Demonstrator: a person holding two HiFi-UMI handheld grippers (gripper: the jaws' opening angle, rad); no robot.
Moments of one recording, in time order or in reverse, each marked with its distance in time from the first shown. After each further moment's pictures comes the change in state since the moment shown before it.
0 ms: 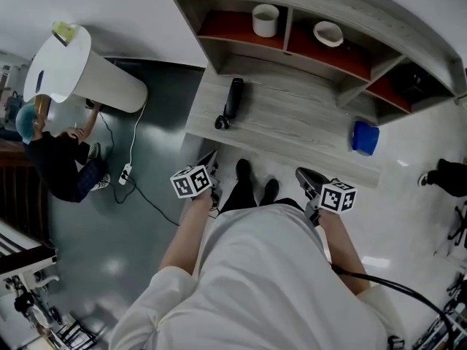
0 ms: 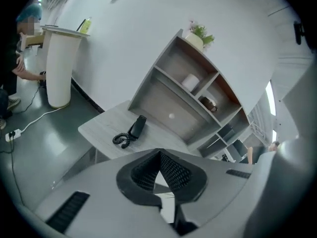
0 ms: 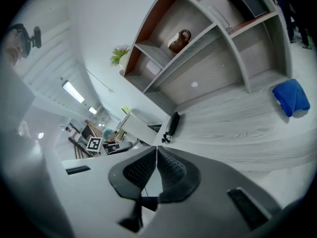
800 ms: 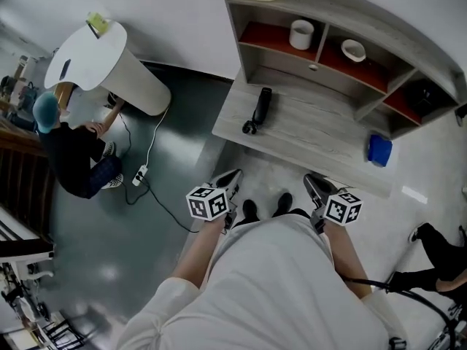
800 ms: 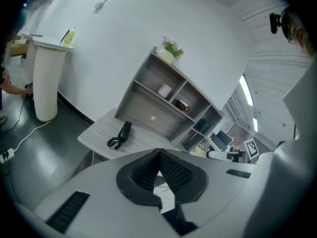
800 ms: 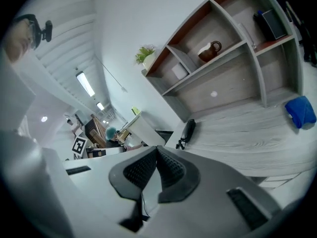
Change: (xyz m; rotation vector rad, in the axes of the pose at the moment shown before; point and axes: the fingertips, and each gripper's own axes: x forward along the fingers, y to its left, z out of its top) left arm -0.110 -0.037 -0.013 0.143 -0.022 -0.174; right arm 0.017 0.090 -0.026 -0.159 -0.091 0.029
